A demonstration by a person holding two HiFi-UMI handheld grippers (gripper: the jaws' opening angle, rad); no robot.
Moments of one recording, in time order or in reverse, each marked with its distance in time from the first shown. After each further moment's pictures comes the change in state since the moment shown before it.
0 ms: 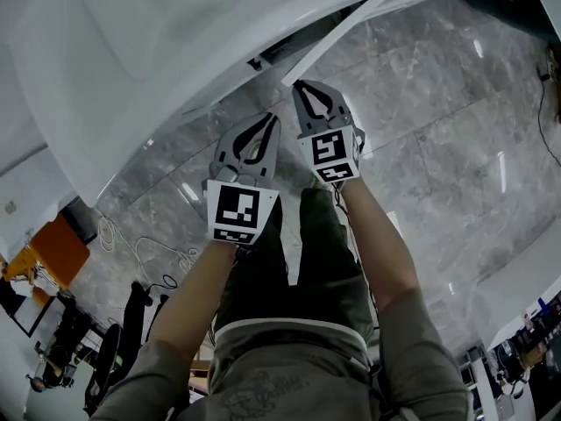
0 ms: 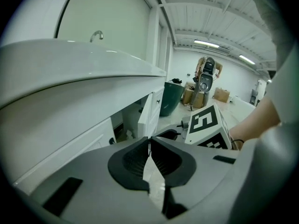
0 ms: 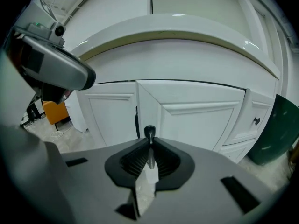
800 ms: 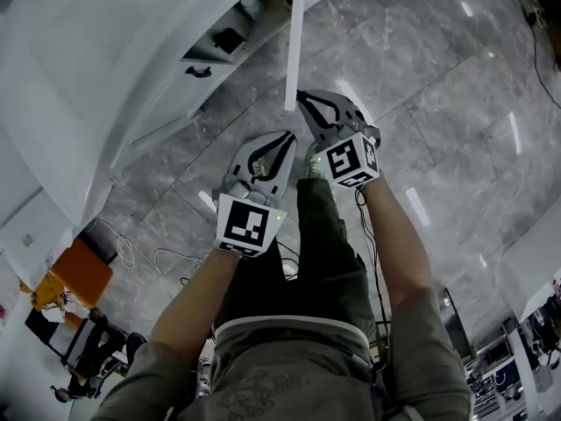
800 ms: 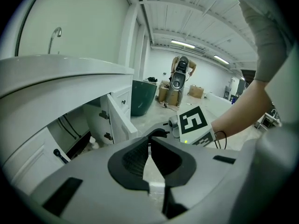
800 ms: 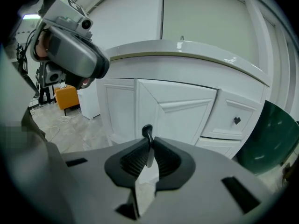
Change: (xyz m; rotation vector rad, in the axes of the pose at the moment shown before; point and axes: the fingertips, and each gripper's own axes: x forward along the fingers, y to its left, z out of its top) left arm 0.025 -0.138 0.015 0.130 0.007 -0.275; right arm -0.097 -0.047 -0.067 -0.137 -0.012 0.051
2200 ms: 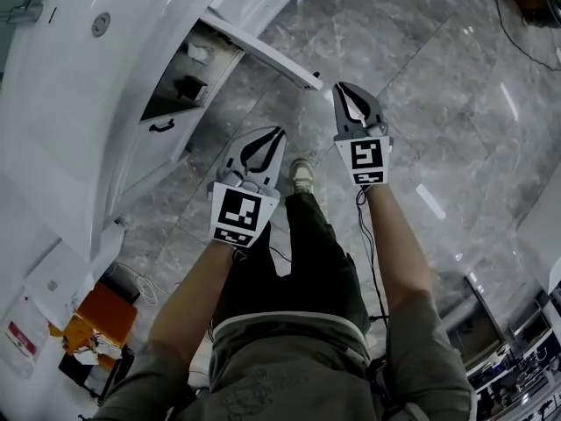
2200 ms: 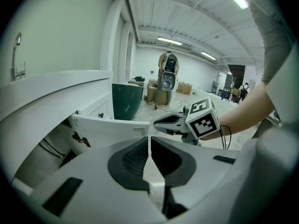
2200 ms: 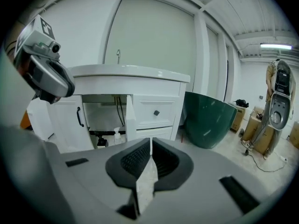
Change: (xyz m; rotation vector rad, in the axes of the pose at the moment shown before) left arm 0.082 -0.053 0.079 0.110 0.023 -0.123; right arm -0.149 -0.172 -0.055 0.312 -0.036 -0.517
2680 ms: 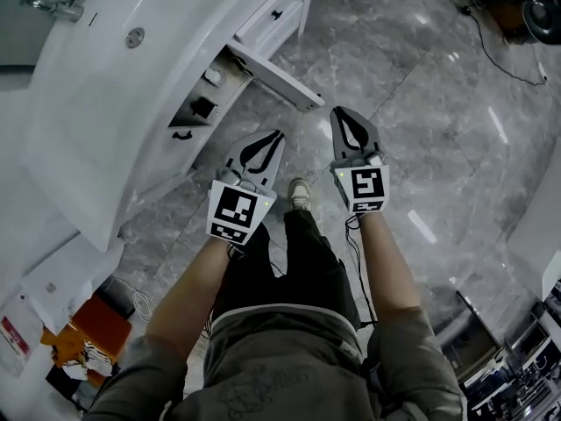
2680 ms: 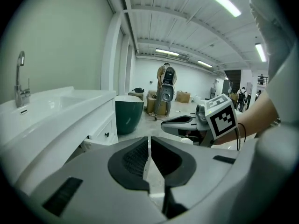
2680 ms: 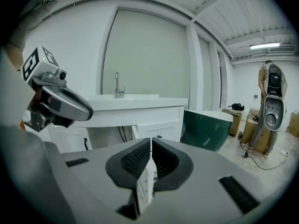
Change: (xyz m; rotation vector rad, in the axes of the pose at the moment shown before) left arm -0.056 0.016 0.069 0.027 -0.120 -0.003; right arm -0.062 0.020 0.109 0.079 -0.112 -0.023
